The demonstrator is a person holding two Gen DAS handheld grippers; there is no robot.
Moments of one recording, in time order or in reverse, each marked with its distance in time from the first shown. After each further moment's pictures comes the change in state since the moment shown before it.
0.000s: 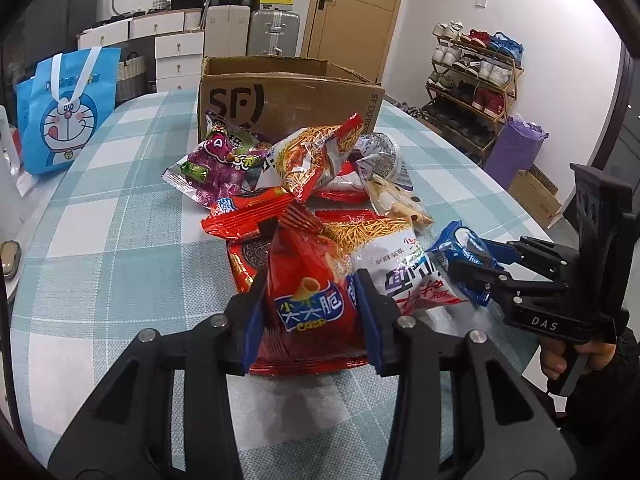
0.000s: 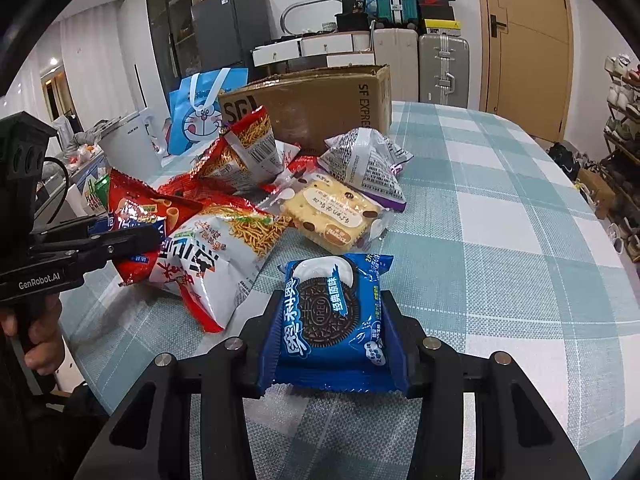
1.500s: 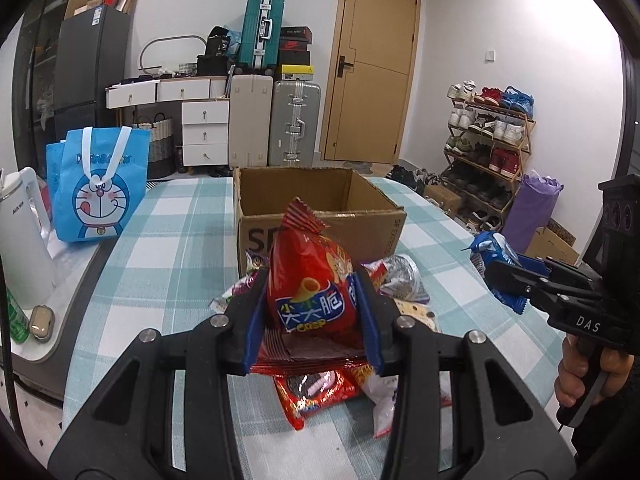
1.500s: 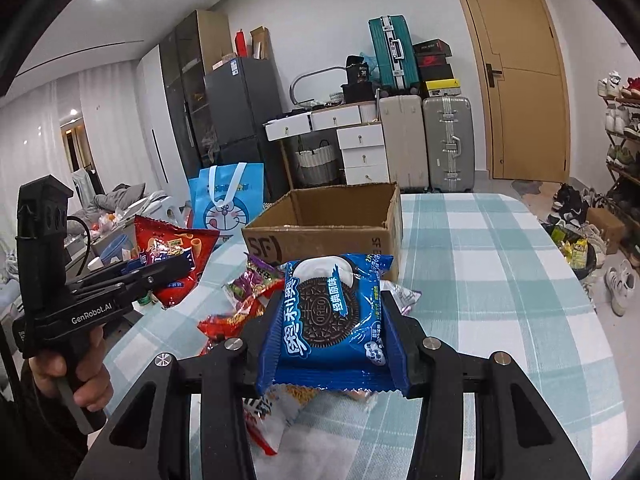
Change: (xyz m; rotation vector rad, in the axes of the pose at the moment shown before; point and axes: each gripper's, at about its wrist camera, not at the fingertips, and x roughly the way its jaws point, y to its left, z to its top) left arm -0.059 0.004 0.077 -0.008 -0.259 0.091; right arm -0.057 0.005 0.086 0.037 -0.254 0.076
